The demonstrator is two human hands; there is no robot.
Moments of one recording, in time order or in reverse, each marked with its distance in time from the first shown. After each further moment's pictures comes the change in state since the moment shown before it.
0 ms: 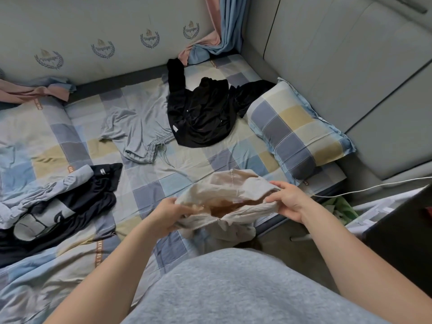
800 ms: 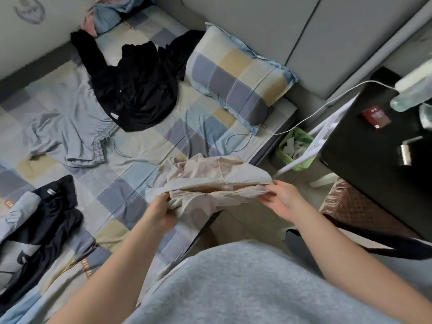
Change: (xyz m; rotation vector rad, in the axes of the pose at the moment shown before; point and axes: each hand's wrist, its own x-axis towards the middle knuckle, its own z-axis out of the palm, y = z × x) left_hand 0.009 -0.017 0.067 -0.516 -0.063 -0.332; right_hand -0.055 0.134 -0.044 0.613 0.291 0.081
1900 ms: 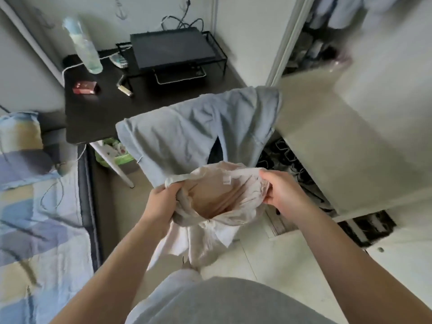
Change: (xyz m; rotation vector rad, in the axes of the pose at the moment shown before) left_hand -0.228 -0.454 0.126 1.357 -0.702 0.315; right_hand -0.373 0.280 -0.409 0.529 0.763 -0.304
